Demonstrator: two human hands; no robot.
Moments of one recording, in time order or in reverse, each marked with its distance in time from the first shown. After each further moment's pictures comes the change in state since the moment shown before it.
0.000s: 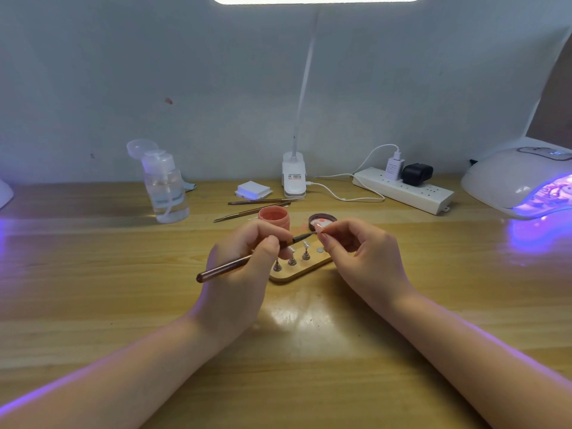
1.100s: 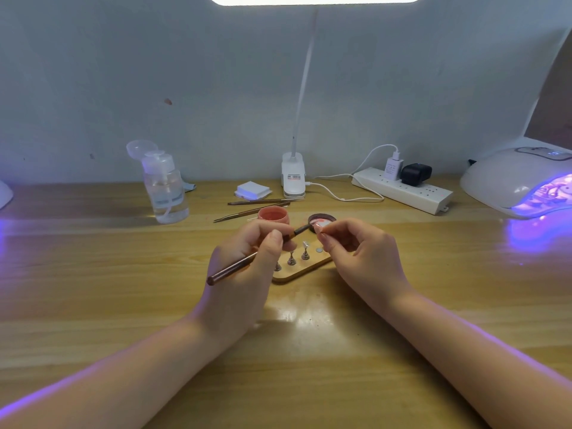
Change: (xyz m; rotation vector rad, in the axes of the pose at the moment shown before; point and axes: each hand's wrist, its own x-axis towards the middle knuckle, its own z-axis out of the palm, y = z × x) left_hand -0.002 0.001 0.001 0.014 -0.009 -0.006; right_hand 0.000 0.000 0.000 0.007 0.015 -0.007
